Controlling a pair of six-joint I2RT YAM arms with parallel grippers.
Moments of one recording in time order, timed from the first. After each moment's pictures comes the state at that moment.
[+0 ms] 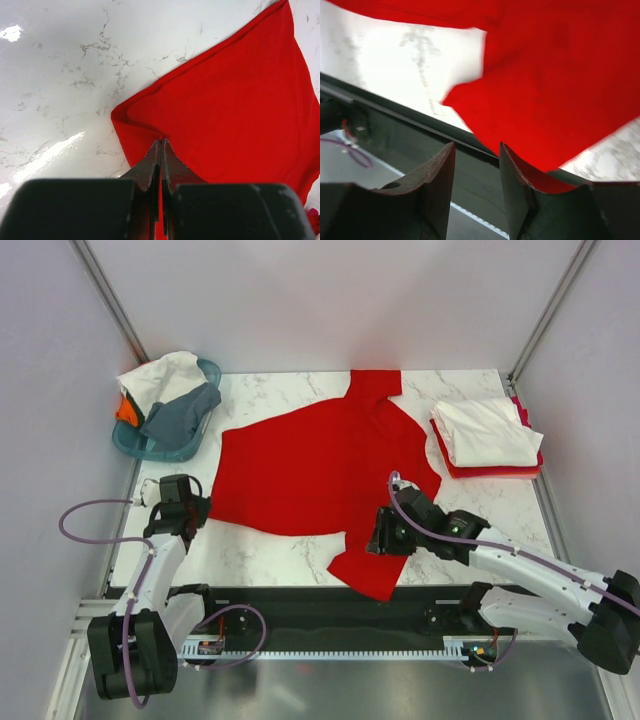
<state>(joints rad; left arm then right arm) 0.11 0.94 0.46 -0.31 -0.18 -1.05 0.86 1.04 0.73 -0.55 -0.06 0.85</state>
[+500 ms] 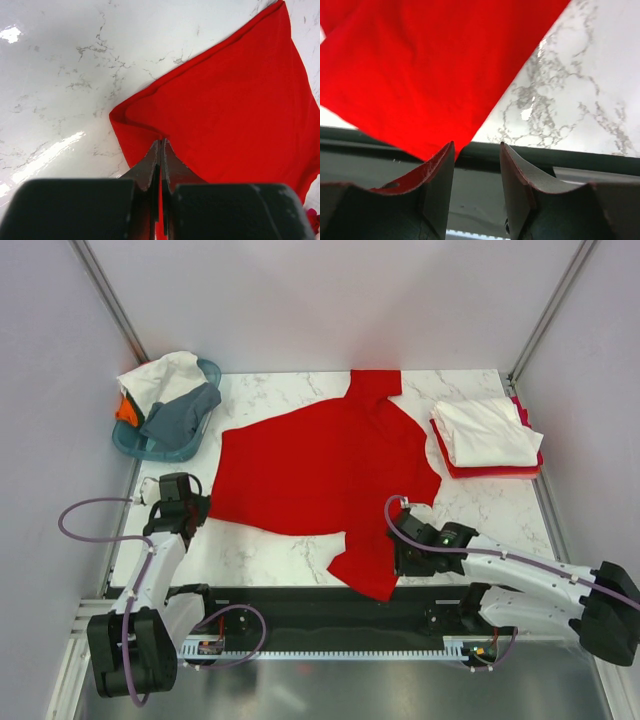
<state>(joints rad) 0.11 0.95 0.48 -0.31 -0.18 -1.05 0.95 1.01 0.59 -0.80 0.16 0.93</state>
